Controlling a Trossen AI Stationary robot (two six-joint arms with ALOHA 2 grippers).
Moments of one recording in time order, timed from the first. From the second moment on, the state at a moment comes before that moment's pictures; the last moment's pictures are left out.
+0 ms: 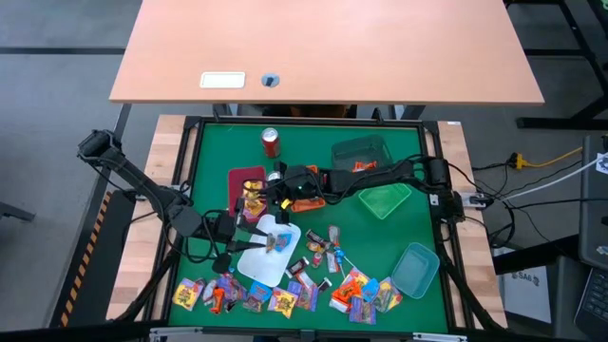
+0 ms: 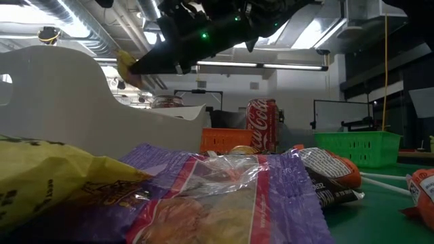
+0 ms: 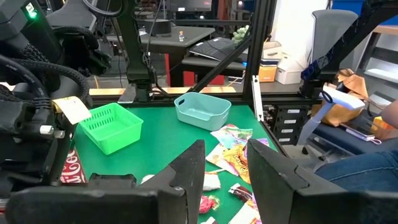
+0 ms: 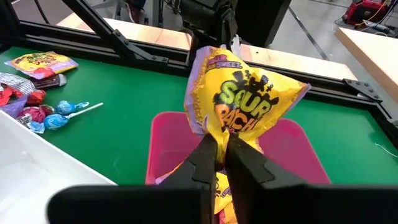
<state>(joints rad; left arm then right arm) -0.60 1.06 0.59 0.33 -0.49 -0.13 0.00 2.09 1.52 0.18 -0.04 -0.19</state>
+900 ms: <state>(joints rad) -0.60 1.06 0.59 0.33 -0.49 -0.13 0.00 1.90 1.52 -0.12 -0.04 -0.18</state>
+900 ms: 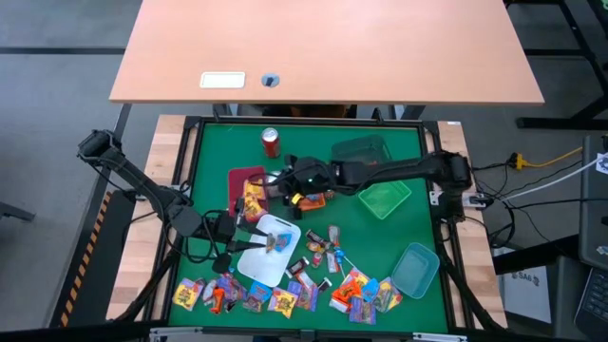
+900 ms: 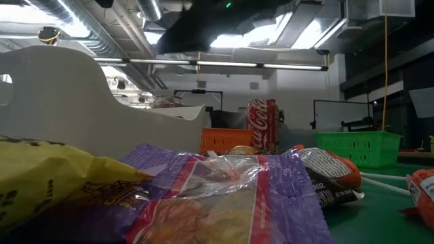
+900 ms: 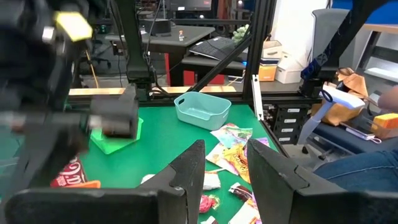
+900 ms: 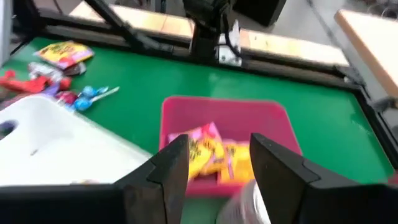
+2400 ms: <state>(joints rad) -0.54 1.07 0.59 0.32 -0.49 -0.12 0.54 1.55 1.27 -0.99 0.01 0.37</state>
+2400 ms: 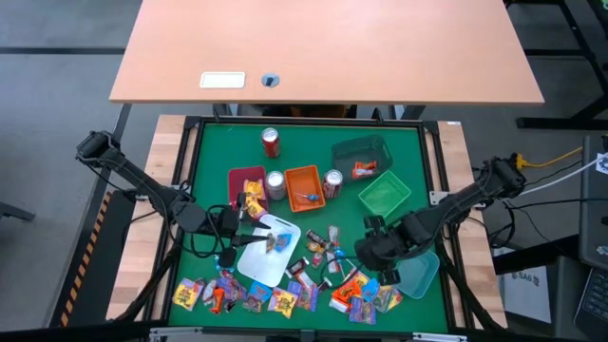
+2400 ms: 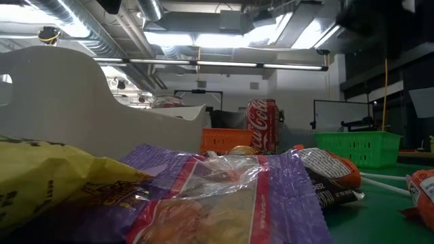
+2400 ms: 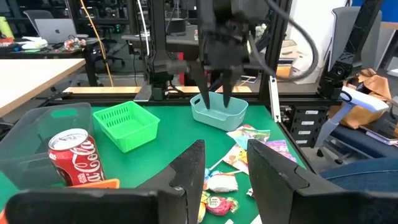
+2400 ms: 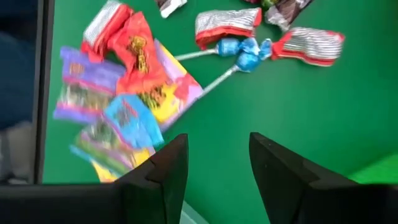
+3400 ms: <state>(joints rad) -0.54 1.07 0.59 0.32 -0.48 -0.12 0.57 1.56 0.90 -0.40 0.17 0.76</state>
